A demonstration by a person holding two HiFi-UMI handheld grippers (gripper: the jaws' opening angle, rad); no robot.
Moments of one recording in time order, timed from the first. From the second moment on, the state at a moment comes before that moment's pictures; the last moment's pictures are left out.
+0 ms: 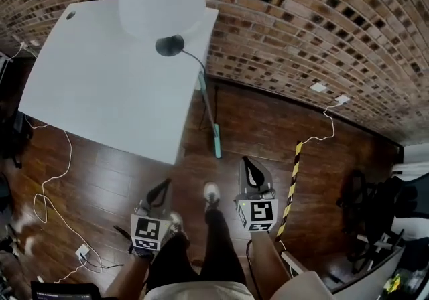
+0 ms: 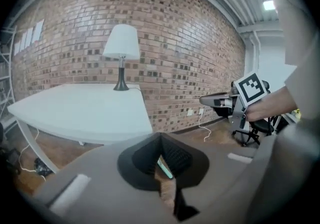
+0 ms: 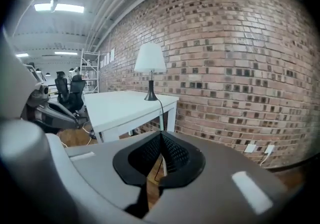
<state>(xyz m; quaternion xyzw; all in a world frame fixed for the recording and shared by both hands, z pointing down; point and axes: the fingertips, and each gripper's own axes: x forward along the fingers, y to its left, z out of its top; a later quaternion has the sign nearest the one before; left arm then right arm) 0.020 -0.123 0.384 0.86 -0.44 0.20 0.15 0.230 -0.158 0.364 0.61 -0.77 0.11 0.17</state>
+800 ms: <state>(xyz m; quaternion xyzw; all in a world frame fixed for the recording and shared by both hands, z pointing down) -0.068 -0.088 0.162 0.86 -0.50 0.14 0.01 0.188 -0.052 0.113 0.66 -0.75 0.02 0.04</state>
